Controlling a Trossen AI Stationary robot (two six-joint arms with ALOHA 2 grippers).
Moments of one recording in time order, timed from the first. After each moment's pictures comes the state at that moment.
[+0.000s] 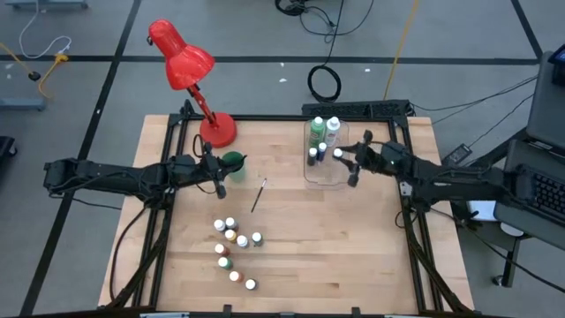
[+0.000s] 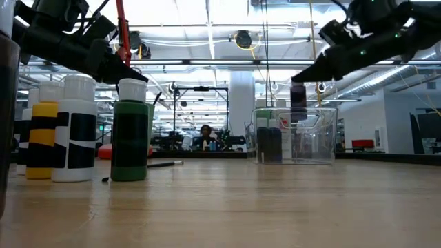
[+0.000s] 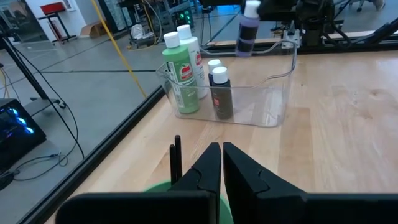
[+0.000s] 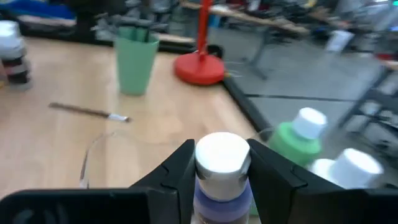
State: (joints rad) left arm 0.13 0.79 0.24 0.33 -0.24 0.12; right arm -0.36 0.84 0.35 0.27 0.03 -0.24
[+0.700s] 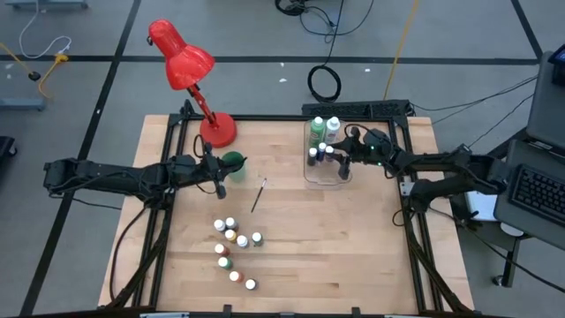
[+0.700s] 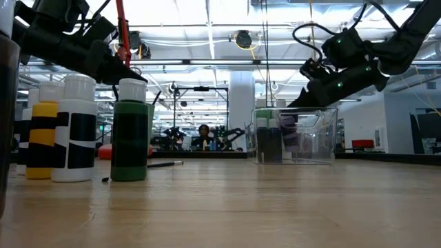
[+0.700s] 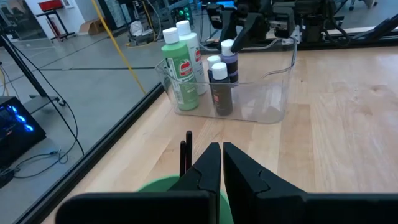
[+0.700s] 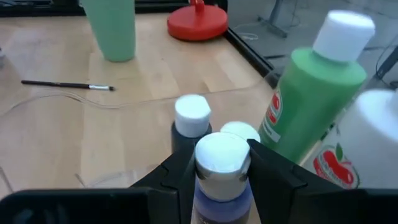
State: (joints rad) left arm 0.13 0.79 0.24 0.32 -0.24 0.12; right arm -0.58 1.25 0.35 0.55 -0.21 -0.16
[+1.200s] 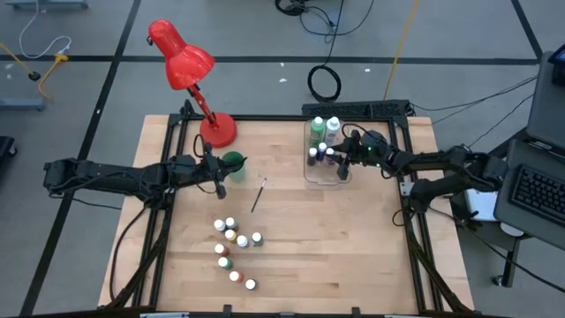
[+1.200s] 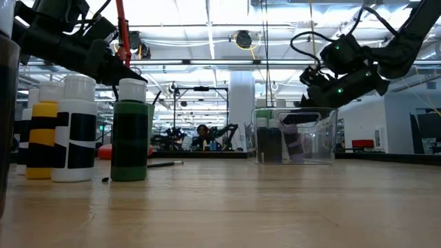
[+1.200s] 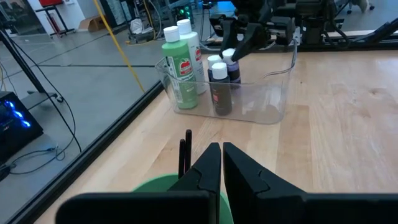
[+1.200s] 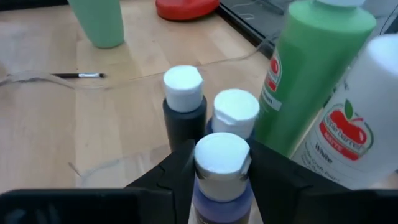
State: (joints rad) left arm 0.13 0.79 0.24 0.32 -0.24 0.10; right arm -0.58 1.29 0.34 0.55 -0.18 -0.09
